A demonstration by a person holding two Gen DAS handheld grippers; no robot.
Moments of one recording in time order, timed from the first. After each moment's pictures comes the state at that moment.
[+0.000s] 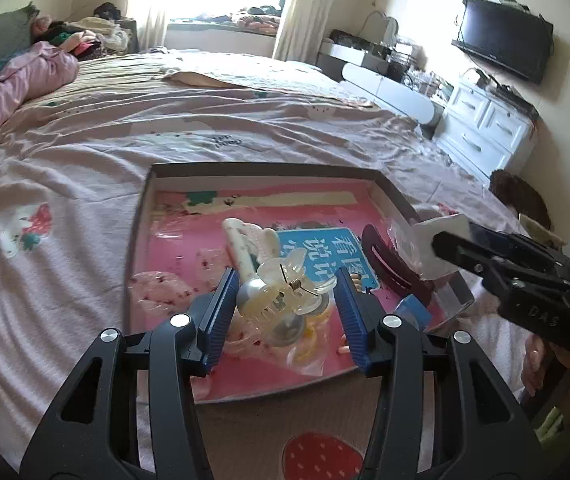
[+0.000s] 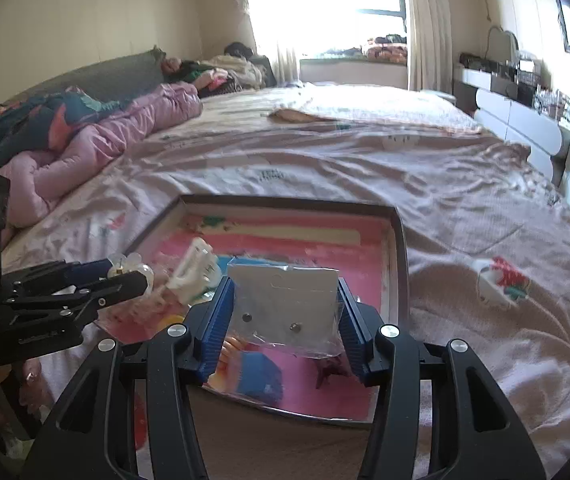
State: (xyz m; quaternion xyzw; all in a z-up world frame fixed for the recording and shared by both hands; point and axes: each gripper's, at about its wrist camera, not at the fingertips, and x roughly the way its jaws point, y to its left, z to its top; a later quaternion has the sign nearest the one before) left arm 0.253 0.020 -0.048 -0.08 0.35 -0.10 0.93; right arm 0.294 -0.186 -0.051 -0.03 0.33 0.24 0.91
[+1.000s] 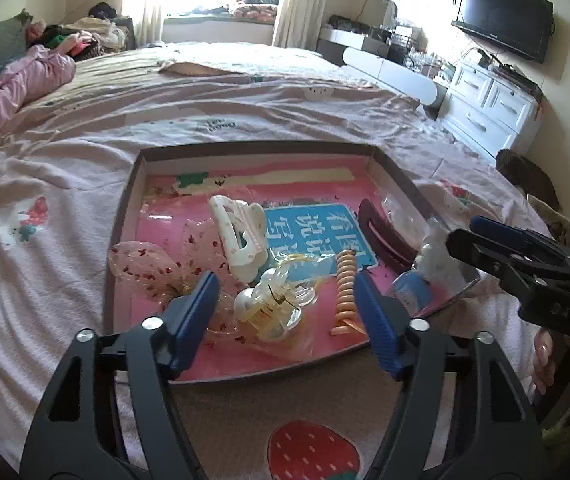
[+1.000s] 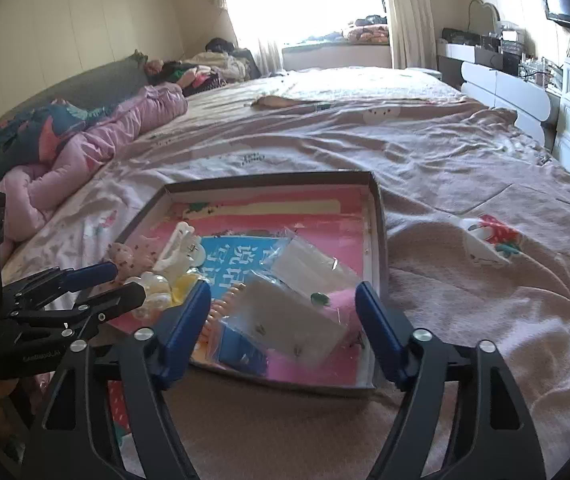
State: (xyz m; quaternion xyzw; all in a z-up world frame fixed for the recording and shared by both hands) left arm 0.242 0.004 -0.053 -0.06 0.37 -0.09 0.92; right arm 0.281 -0.212 -0.059 0.01 0.35 0.23 0.91
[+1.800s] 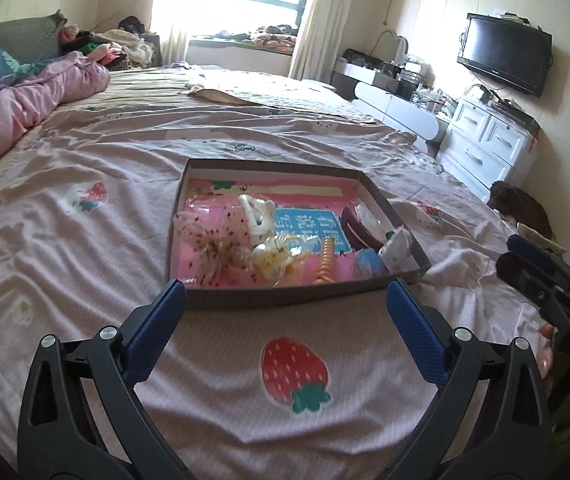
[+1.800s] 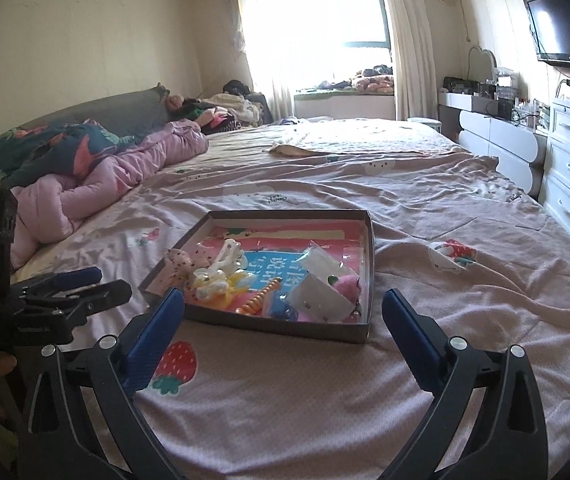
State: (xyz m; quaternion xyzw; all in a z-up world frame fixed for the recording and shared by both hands) left arm 0.147 0.015 -0.018 -0.09 0.32 -0.05 0.94; right arm 0.167 -0.237 -0.011 0.01 0.26 0.24 0.94
